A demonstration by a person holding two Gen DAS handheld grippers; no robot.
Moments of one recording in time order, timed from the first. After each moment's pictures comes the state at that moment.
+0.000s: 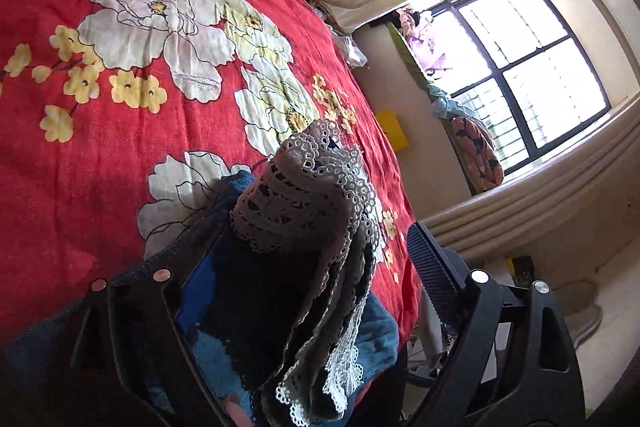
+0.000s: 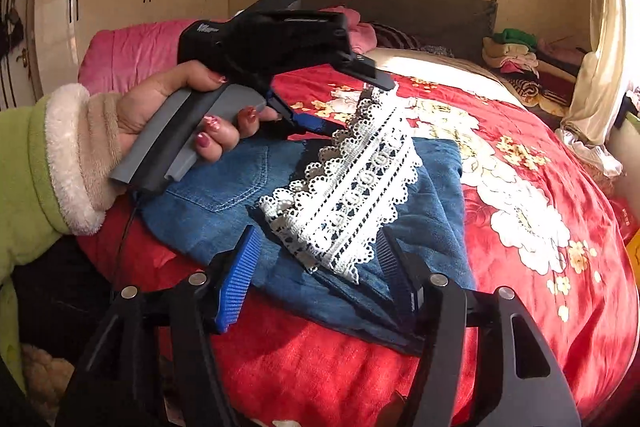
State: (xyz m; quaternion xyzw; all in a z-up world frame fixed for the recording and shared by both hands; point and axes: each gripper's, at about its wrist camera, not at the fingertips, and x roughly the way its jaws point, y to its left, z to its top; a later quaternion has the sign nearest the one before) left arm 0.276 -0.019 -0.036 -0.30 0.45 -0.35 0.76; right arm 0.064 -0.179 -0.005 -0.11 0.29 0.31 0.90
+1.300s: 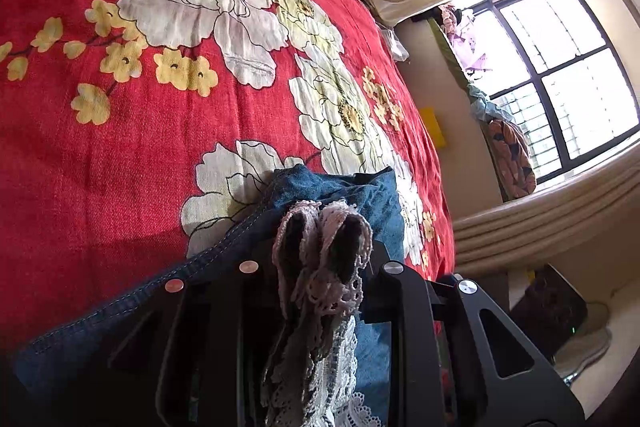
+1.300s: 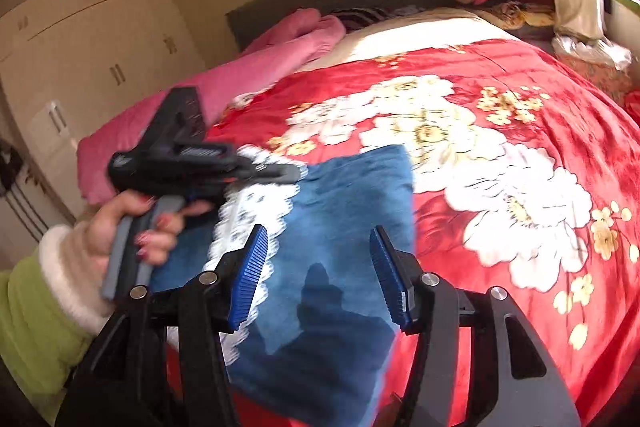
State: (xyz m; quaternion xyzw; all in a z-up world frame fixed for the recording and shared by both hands) left arm 0.287 -0.009 -0.055 -0.30 0.49 -0.29 0.76; right arm 0.188 -0.265 0.012 0.10 0.39 0.28 0.87
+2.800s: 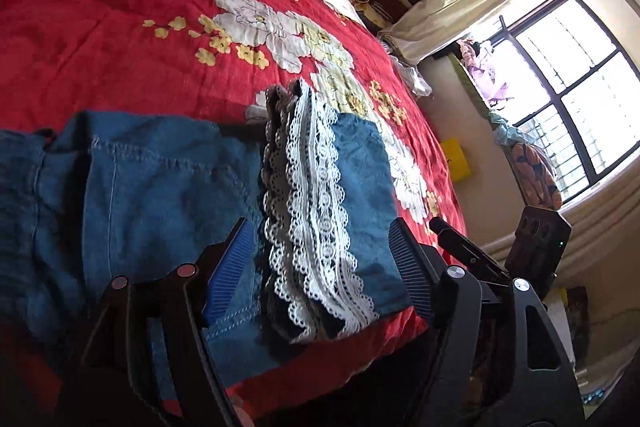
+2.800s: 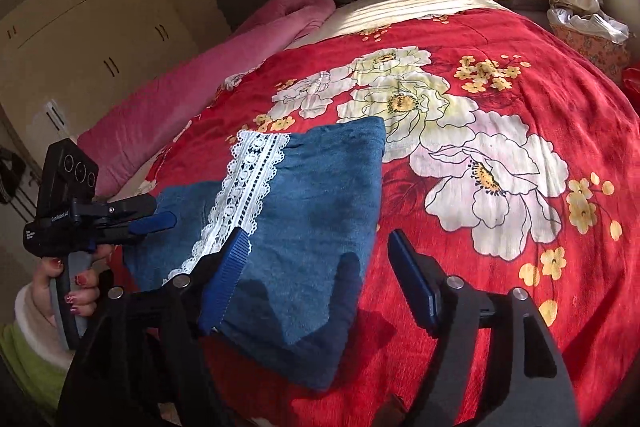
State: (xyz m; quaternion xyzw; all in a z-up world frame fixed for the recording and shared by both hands) left arm 0.134 0.012 -0.015 -0.28 0.44 -0.19 0.83; right arm 0.138 -0.289 0.004 0.09 0.40 0.31 0.86
